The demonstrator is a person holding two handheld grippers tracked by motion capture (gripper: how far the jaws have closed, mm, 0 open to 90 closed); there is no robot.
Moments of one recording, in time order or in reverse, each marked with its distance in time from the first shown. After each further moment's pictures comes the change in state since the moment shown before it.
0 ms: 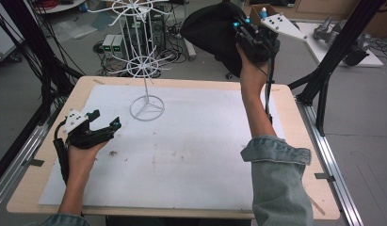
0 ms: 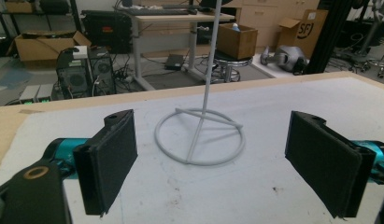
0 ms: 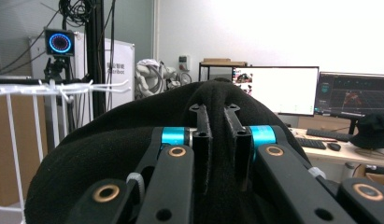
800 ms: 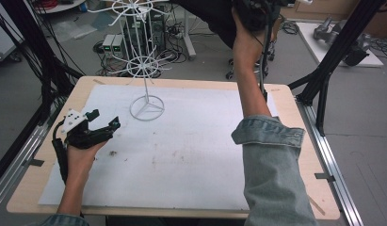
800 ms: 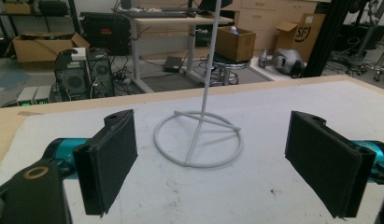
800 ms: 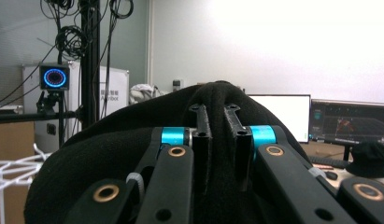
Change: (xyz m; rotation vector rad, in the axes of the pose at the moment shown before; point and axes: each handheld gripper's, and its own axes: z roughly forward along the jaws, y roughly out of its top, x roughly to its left) left arm 0.003 0.002 -0.003 -0.012 -0.003 -0.013; right arm 0.017 0.064 0.029 -0.096 -0.033 0.001
